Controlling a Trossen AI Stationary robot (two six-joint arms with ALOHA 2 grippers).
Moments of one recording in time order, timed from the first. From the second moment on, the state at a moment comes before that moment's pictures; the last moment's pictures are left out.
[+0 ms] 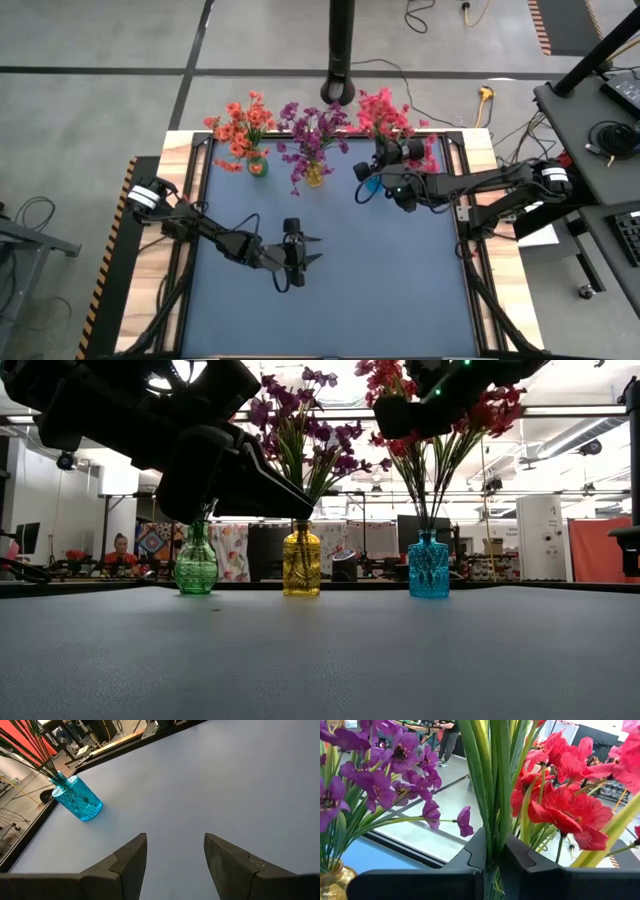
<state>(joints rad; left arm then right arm) -0.38 1.72 0.69 0.58 -0.59 0.14 -0.06 1.37 0.89 0.16 1.21 0.08</state>
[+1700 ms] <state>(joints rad) -0.38 1.72 0.69 0.58 -0.59 0.14 -0.06 1.37 0.86 0.21 1.20 0.13</state>
